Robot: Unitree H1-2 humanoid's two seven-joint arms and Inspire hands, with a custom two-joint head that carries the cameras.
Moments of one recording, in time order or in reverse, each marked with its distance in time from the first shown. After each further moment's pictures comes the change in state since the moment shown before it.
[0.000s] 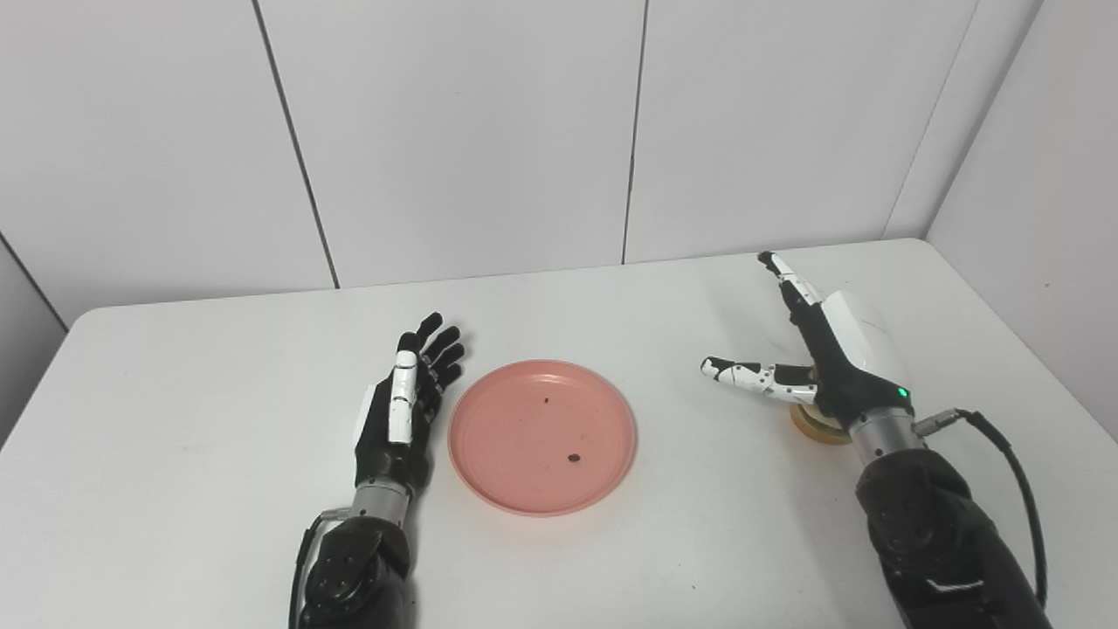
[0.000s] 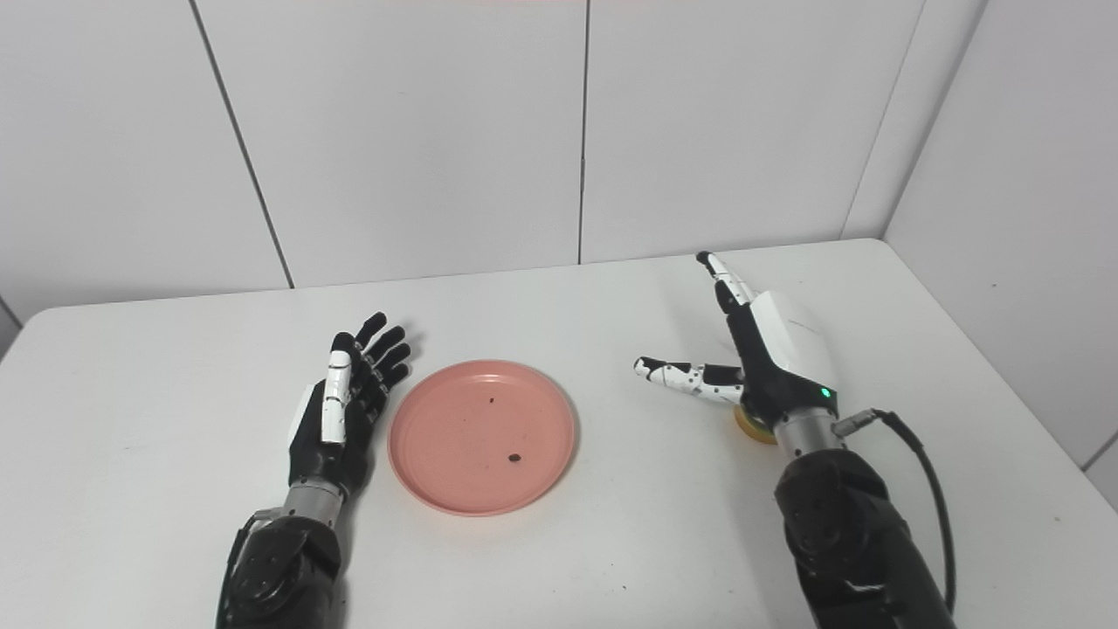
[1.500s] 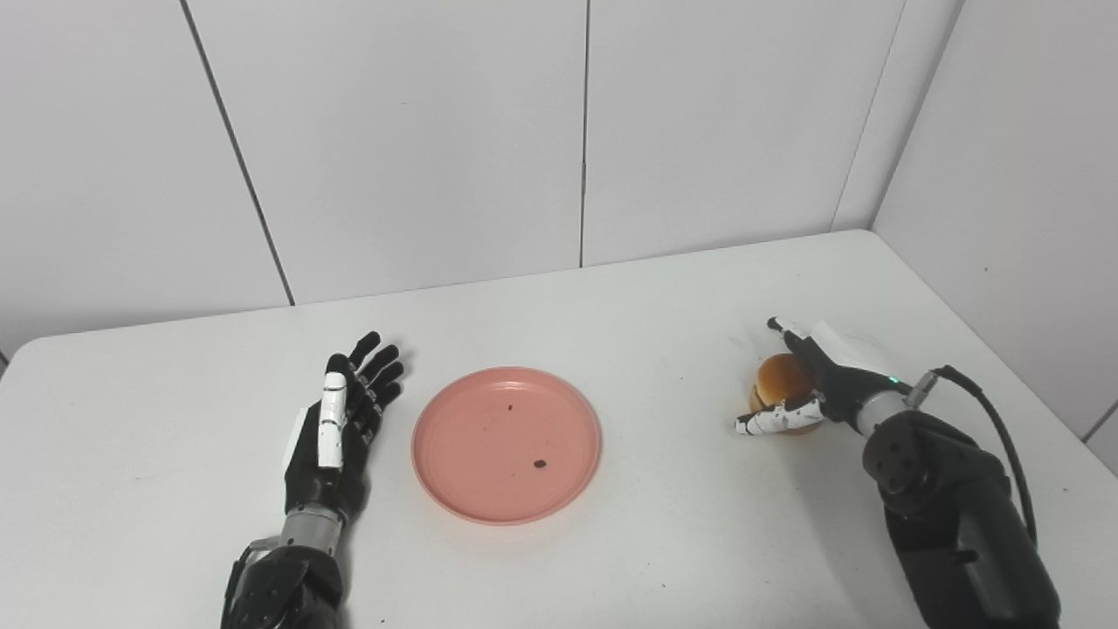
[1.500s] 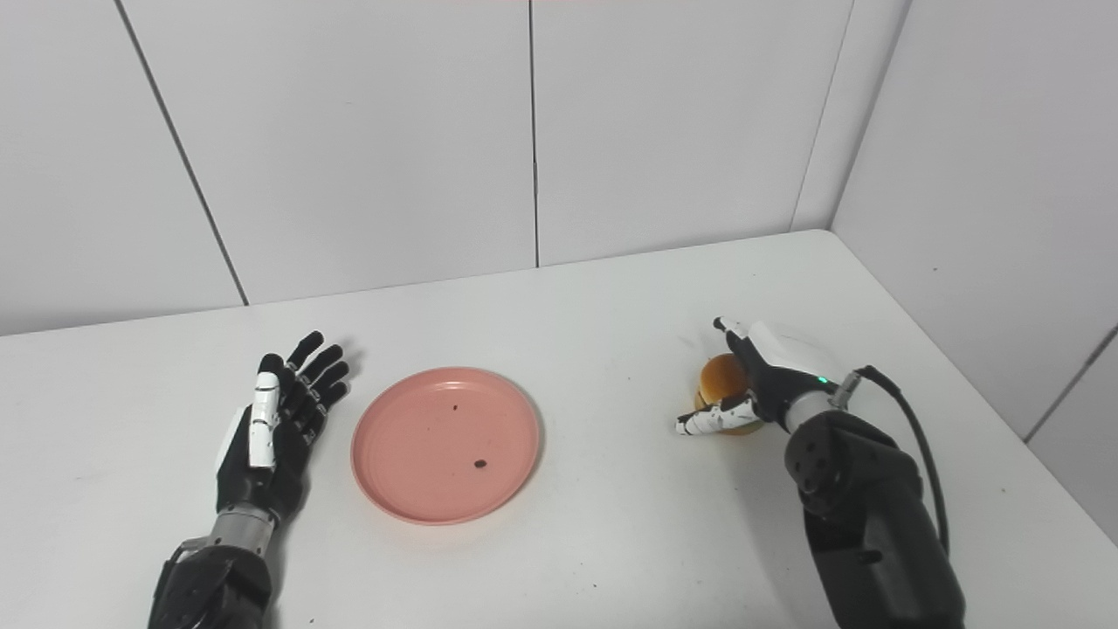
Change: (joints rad) left arm 0.012 0.046 0.030 -0.018 -0.044 0.036 -0.070; right arm -0.050 -0.011 -0.114 0.049 -0.336 0.152 0.533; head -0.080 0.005
